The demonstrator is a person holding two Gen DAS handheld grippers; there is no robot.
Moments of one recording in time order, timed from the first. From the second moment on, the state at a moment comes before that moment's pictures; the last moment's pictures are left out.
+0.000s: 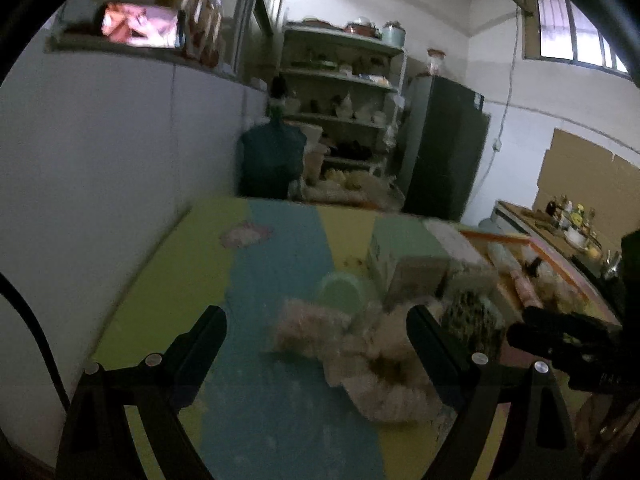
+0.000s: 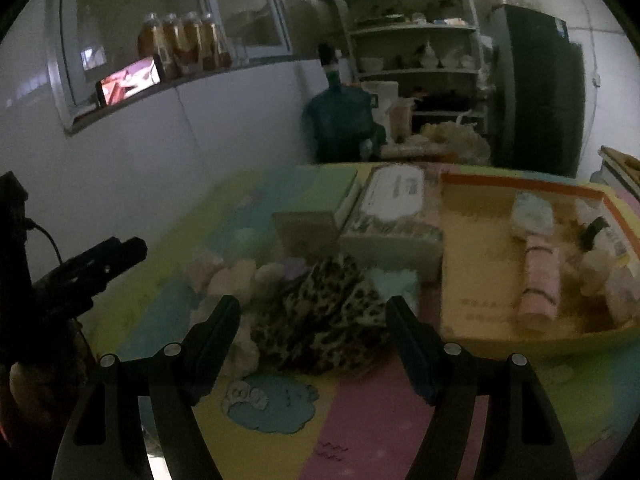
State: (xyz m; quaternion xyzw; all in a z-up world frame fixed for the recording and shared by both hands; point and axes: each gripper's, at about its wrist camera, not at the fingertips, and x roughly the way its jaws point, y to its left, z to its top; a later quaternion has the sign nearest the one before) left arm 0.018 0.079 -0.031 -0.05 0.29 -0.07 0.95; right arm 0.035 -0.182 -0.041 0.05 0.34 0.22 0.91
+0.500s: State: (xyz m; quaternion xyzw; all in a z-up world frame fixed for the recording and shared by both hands) left arm 0.043 0.049 -0.087 -0.01 0.40 -0.08 0.91; right arm 0.043 -0.180 -0.050 0.06 0.35 0.21 0.91
